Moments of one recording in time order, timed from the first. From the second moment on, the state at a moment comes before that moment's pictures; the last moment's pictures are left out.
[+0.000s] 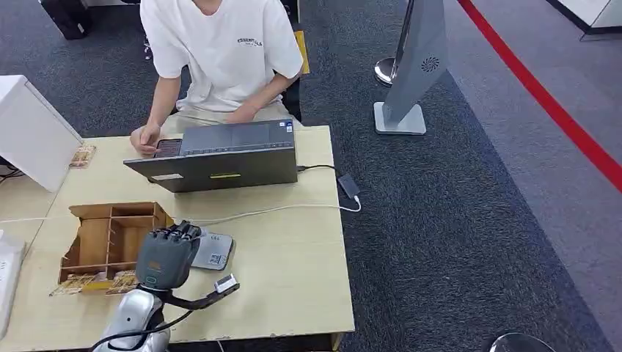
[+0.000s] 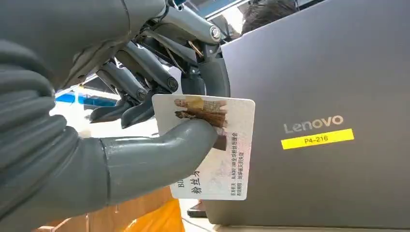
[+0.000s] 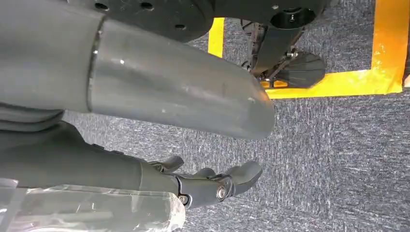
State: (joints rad) left arm -0.15 0.04 -0.21 -1.16 -1.44 0.65 -0.18; right arm -0.12 0.21 -1.07 -0.21 1.15 -0.09 -0.11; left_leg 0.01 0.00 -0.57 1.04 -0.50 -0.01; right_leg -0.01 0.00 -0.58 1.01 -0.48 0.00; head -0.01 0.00
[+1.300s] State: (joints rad) left arm -0.13 0.08 -0.25 -1.70 -1.38 0.70 -0.23; right arm -0.11 0.21 -1.07 -0.20 1.16 -0.09 -0.12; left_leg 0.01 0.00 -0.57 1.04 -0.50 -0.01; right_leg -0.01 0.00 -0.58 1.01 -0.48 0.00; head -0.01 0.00
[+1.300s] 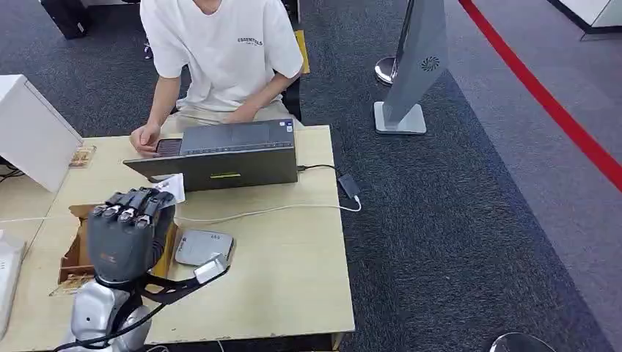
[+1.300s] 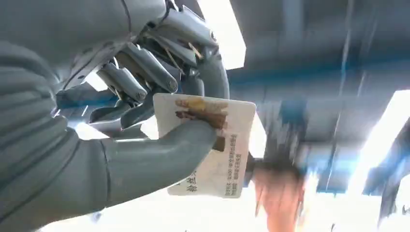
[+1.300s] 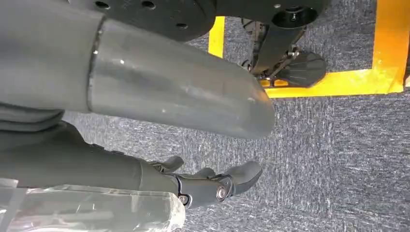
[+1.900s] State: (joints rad) left arm -0.64 0.24 -0.11 -1.24 -1.50 0.63 -0.09; right arm -0.16 0.22 -1.02 -0.20 1.22 -0.05 -0.08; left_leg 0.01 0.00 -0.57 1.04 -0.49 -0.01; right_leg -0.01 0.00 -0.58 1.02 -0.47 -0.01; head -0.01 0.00
